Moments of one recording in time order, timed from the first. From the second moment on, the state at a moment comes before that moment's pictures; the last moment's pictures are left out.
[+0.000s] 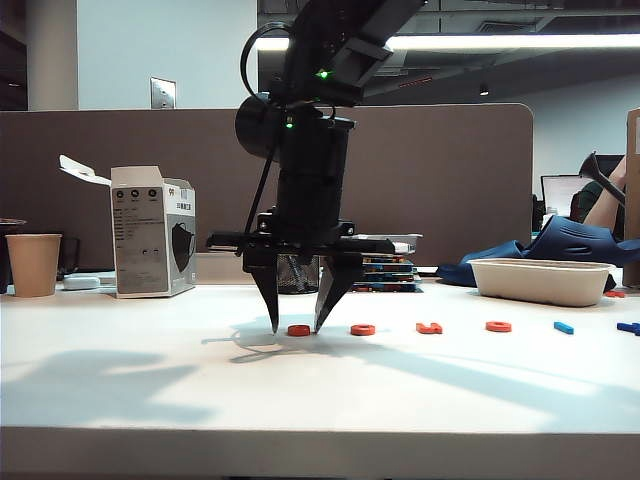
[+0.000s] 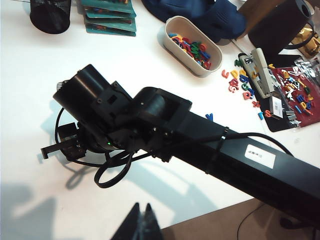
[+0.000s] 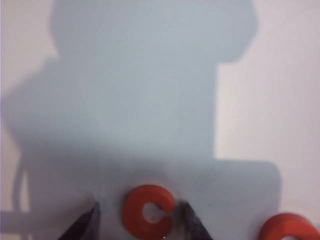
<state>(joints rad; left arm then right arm) -0.91 1.26 1.75 -1.10 -0.23 -0.65 0.71 2.28 1.90 -0.86 0.10 0.52</state>
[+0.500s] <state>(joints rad) -0.91 1.26 1.75 -1.10 -0.23 -0.65 0.71 2.28 1.90 -0.87 0.10 0.52</state>
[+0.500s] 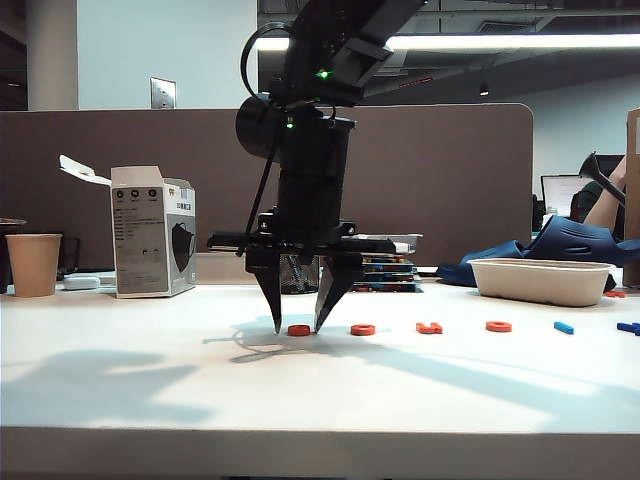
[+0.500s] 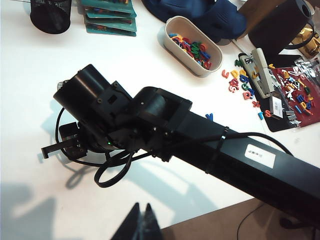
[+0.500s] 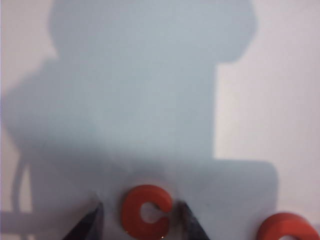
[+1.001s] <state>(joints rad) -0.91 1.26 1.75 -1.10 -0.23 -0.65 0.71 2.28 1.90 -0.87 0.08 0.52</state>
